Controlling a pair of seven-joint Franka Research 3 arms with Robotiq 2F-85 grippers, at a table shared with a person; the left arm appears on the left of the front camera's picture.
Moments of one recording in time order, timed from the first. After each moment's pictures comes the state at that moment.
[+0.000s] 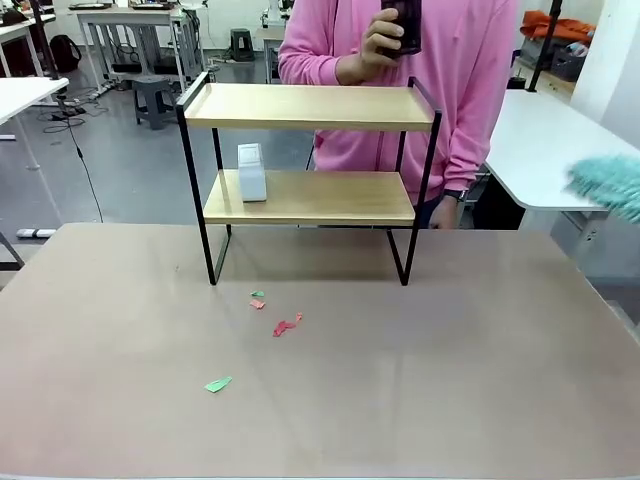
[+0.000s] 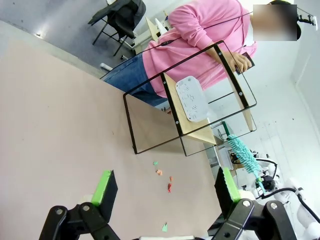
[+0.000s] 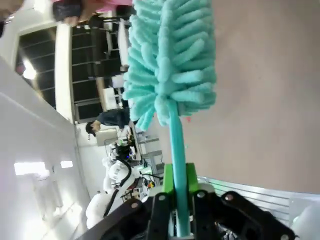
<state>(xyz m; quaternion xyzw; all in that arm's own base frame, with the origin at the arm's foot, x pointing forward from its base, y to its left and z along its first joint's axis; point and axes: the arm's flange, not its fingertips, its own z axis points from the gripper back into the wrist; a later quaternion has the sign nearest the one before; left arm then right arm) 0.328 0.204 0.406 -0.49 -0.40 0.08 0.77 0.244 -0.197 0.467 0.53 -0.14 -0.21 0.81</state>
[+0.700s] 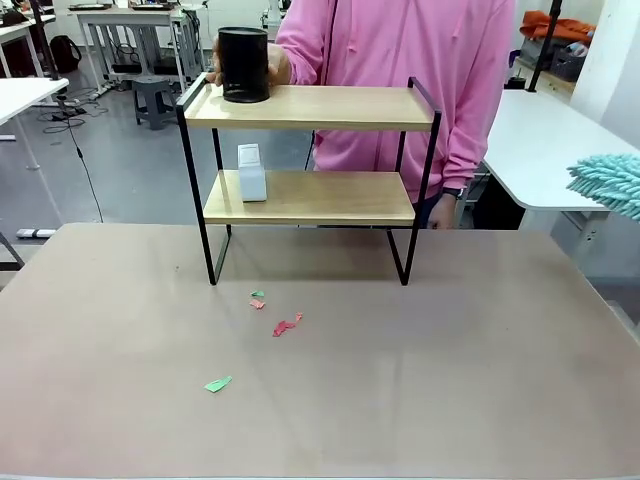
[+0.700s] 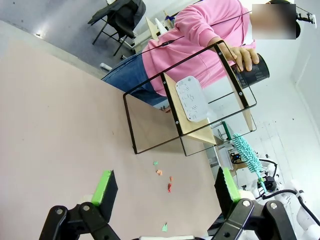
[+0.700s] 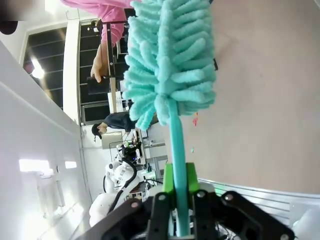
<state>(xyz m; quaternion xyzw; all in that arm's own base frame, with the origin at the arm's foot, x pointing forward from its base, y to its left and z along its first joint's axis) 0.328 0.204 0.406 -0.49 -0.40 0.08 0.77 0.224 -0.216 0.483 0.54 -0.17 -0.21 0.80</state>
